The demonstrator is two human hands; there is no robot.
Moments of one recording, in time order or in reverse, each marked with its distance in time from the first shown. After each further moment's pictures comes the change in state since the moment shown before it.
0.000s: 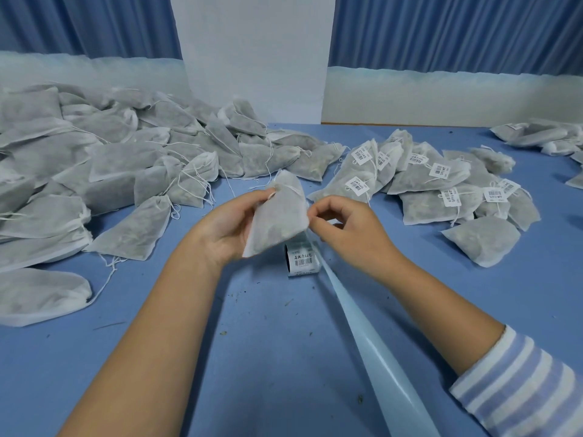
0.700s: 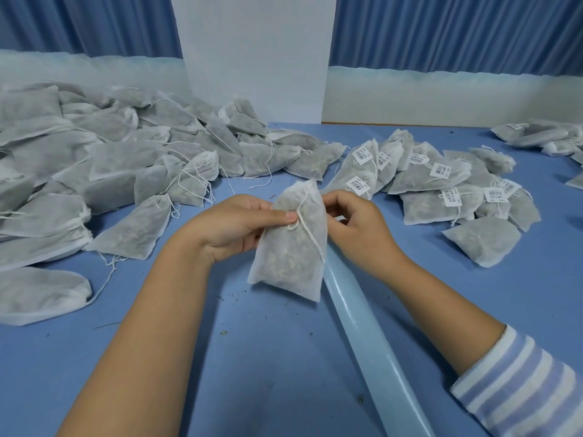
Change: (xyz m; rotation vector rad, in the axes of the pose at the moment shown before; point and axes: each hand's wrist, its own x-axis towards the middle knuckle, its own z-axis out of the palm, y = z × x) left_hand -0.018 0.004 0.004 0.562 -0.098 0.111; right_hand 0.002 -0.001 -0.001 -0.031 0.089 0.015
